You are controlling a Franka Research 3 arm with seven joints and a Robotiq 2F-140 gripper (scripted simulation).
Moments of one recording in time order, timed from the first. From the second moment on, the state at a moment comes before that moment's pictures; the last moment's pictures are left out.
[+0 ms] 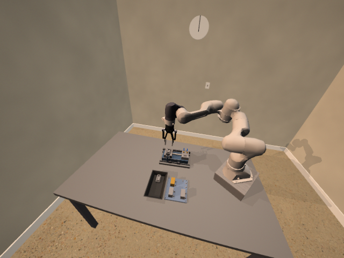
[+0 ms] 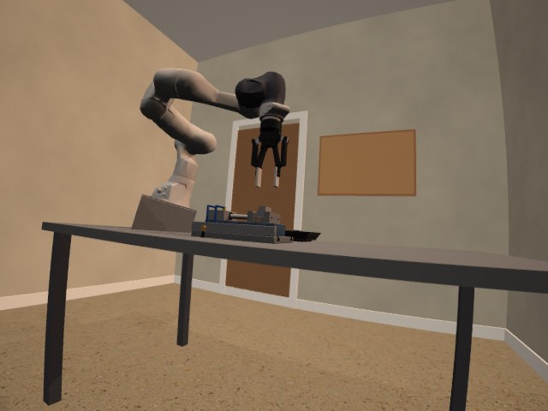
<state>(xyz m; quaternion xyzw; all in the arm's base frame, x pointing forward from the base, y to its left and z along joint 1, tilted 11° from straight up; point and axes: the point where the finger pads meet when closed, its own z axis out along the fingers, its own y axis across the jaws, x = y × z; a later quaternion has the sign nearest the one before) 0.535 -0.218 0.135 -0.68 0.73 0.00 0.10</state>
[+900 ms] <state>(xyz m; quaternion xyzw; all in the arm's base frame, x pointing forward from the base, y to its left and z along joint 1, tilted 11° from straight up) 0.534 -0.218 0.134 -0.69 0.72 0.00 0.10</state>
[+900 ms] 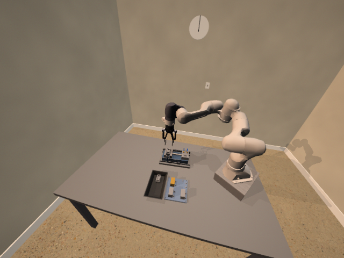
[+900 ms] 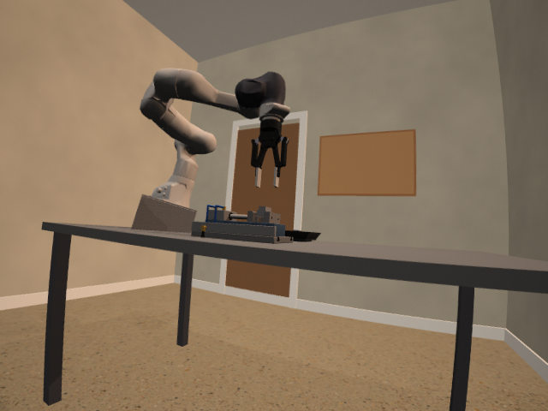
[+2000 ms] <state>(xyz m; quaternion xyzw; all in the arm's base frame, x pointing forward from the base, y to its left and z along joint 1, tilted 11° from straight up) 0.539 -0.214 0.089 -0.69 0.72 0.01 0.09</state>
